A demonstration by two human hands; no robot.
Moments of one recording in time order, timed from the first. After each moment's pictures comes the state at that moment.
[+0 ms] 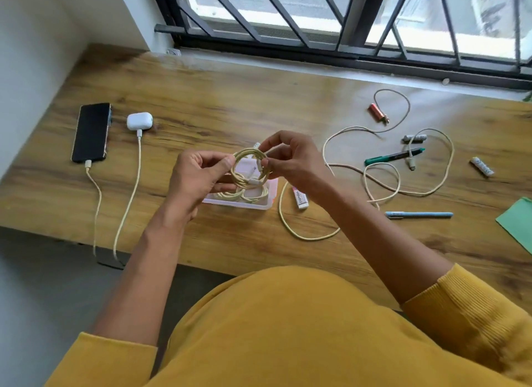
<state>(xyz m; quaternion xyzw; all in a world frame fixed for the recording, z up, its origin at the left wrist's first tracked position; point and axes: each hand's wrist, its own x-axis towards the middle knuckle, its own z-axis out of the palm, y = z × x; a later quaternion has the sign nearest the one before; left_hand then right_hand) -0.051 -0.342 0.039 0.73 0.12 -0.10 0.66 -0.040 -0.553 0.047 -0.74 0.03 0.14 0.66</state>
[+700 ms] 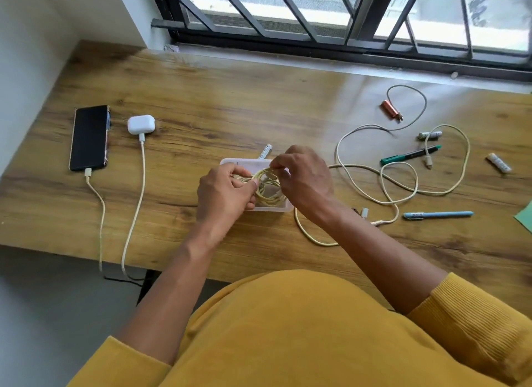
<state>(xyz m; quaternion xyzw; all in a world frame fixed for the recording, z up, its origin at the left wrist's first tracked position) -0.051 -0.347 0.005 0.86 0.11 -0.08 0.50 -0.036 -0.520 0.006 -0.97 -0.03 -0.01 0.26</state>
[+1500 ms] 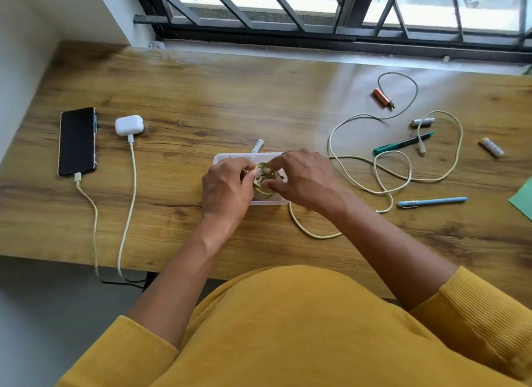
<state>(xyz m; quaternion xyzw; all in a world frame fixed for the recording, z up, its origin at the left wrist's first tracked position) -0.042 -0.368 -0.001 0.95 -0.01 0.03 0.31 -0.035 -0.539 0.017 -0.98 -0.09 0.07 0.13</state>
